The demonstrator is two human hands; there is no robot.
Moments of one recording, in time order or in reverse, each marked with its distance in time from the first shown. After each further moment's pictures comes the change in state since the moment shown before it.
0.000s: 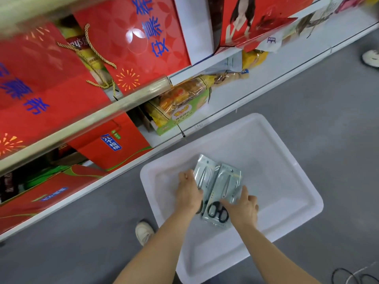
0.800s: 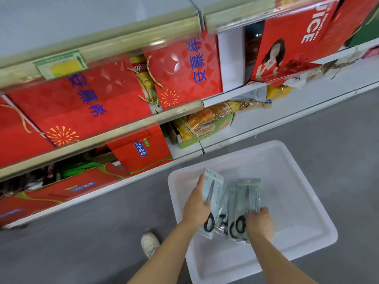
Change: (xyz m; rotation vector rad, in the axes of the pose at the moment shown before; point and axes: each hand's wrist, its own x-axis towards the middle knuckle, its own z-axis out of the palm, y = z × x) left_hand -0.051 -0.010 -0.059 -0.407 -0.003 0.058; right_hand -0.004 -0.022 -0.015 0.082 0.109 0.101
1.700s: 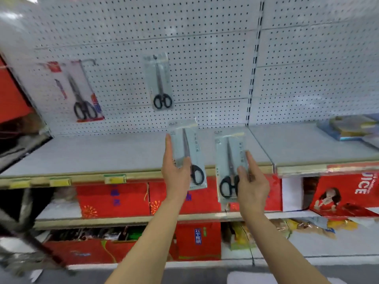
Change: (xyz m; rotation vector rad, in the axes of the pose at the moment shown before) left_hand -0.124 0.173 -0.398 -0.622 1.129 0.591; right_hand -0.297 -0.349 -0.150 0.975 -0.135 -1.190
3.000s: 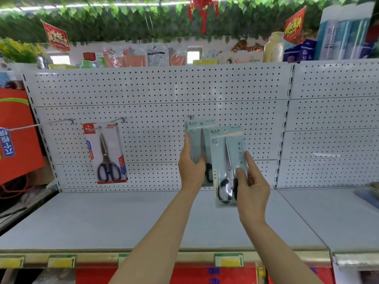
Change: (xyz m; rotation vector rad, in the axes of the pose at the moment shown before) left_hand 0.251 0.043 -0.006 -0.069 -0.099 0.163; right_hand 0.091 -0.107 0.199 0.215 -0.016 -0.192
